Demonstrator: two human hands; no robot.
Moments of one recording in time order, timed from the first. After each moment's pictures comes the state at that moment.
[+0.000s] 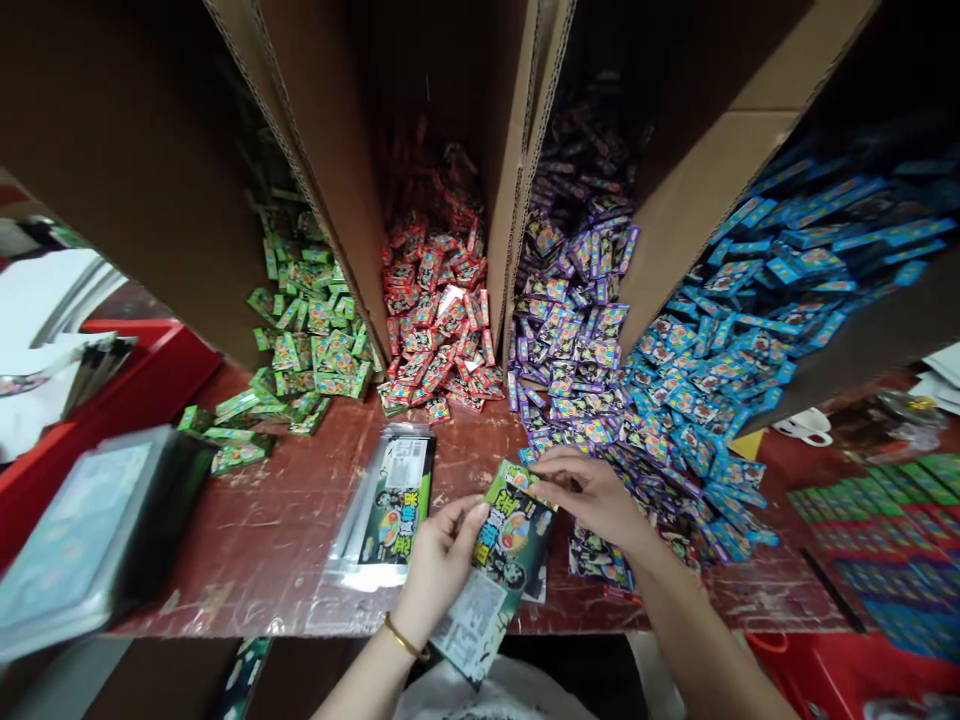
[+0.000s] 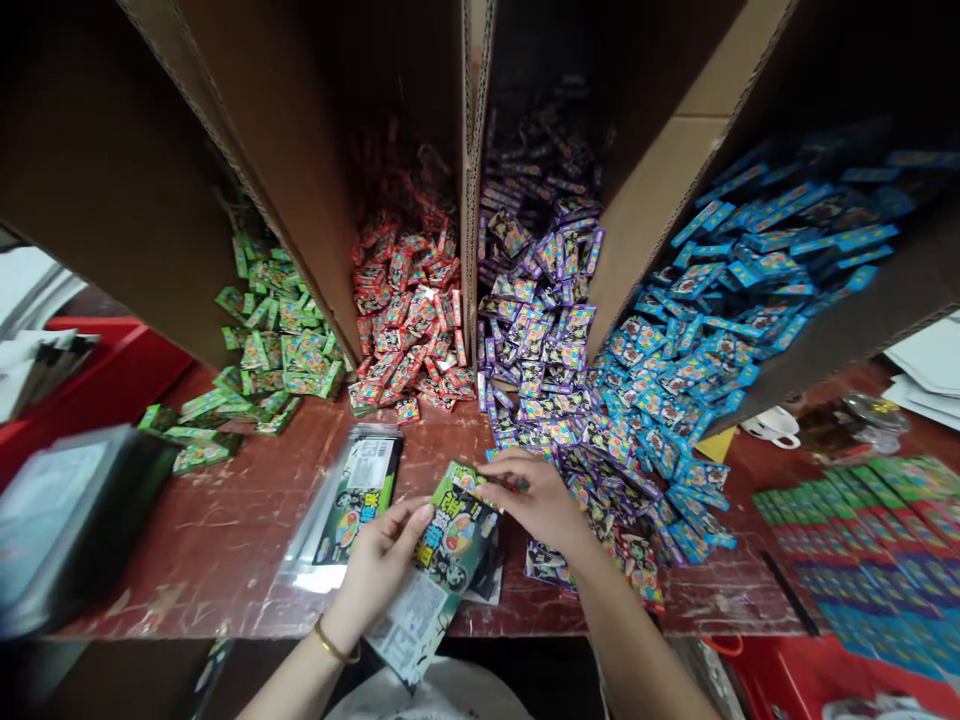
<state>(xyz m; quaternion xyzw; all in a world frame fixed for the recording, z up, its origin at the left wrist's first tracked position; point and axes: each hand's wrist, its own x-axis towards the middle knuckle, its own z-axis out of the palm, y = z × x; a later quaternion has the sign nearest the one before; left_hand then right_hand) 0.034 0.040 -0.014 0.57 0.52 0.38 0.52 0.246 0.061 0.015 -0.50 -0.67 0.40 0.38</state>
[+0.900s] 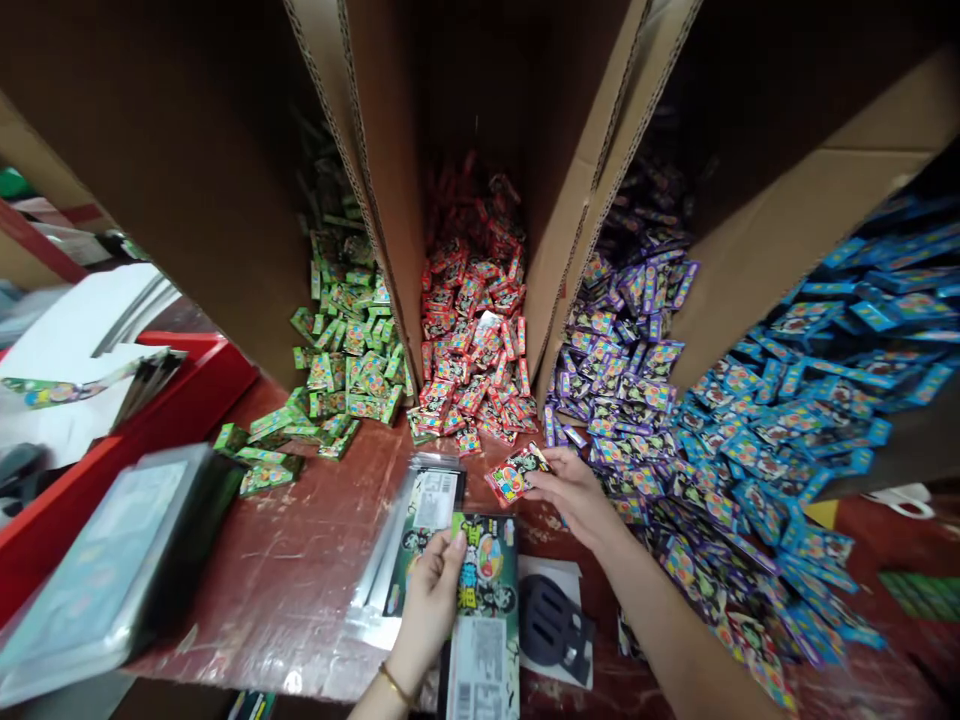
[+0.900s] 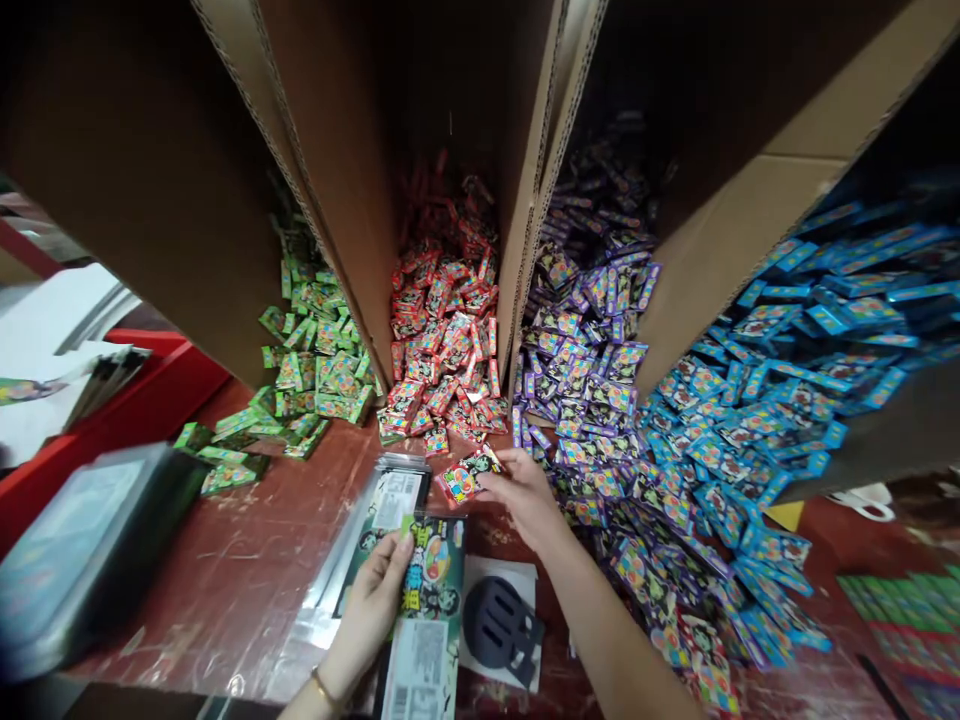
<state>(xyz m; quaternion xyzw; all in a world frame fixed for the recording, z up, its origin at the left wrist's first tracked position) -0.013 0.065 -0.041 0.36 0.48 0.46 0.65 0.184 0.138 -0.016 -0.47 -0.39 0.61 0.51</state>
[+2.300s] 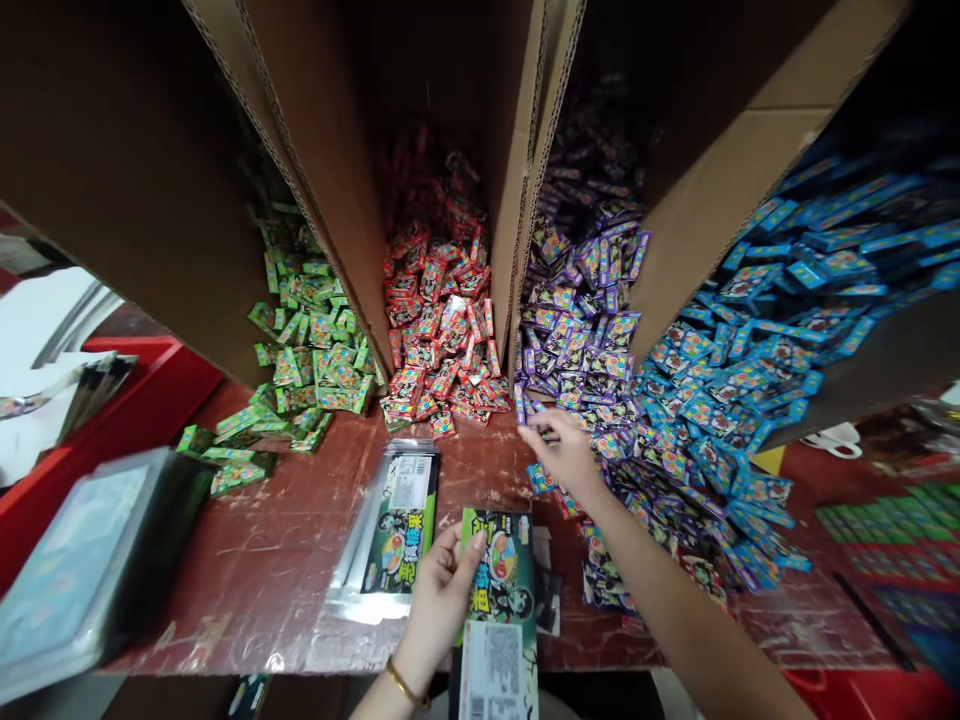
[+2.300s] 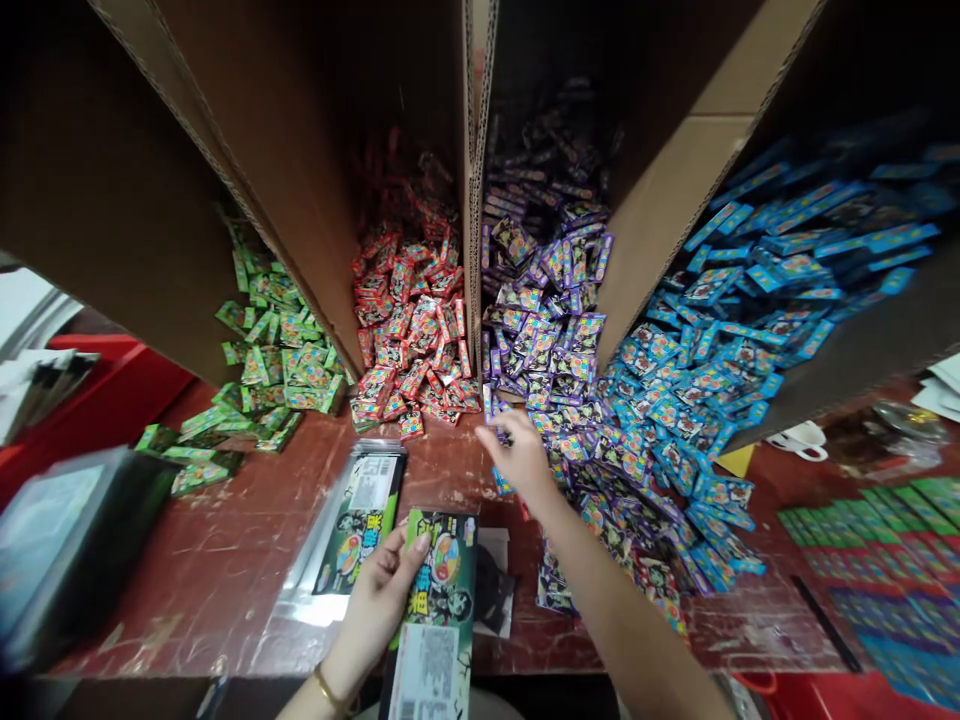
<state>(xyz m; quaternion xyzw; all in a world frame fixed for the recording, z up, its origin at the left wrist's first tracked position) 0.034 0.041 -0.023 0.43 0.47 0.43 0.64 0.226 0.142 -0.017 -0.60 -0.63 0.25 0.42</state>
